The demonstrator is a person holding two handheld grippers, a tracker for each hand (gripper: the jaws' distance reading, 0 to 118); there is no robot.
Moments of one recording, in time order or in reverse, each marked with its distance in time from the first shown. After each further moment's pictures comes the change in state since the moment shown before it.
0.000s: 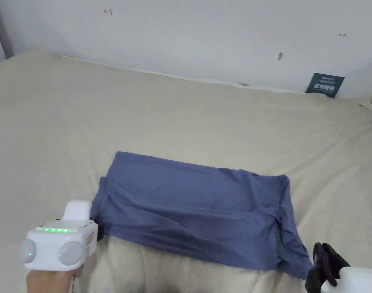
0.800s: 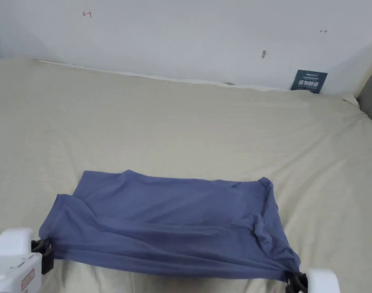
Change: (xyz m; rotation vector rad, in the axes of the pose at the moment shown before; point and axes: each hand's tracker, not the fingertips) left arm -0.040 -0.030 0.065 0.070 0.036 0.015; right arm 0.020 -0.063 -0.055 -0.382 0.106 0.004
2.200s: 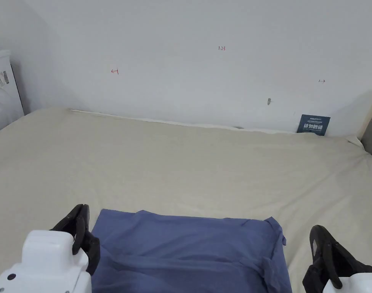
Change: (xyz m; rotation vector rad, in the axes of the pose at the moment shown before) left arm 0.099 0.043 0.214 0.702 0.027 -0.092; right arm -0.054 0.087 0.195 0.751 -0.002 -0.006
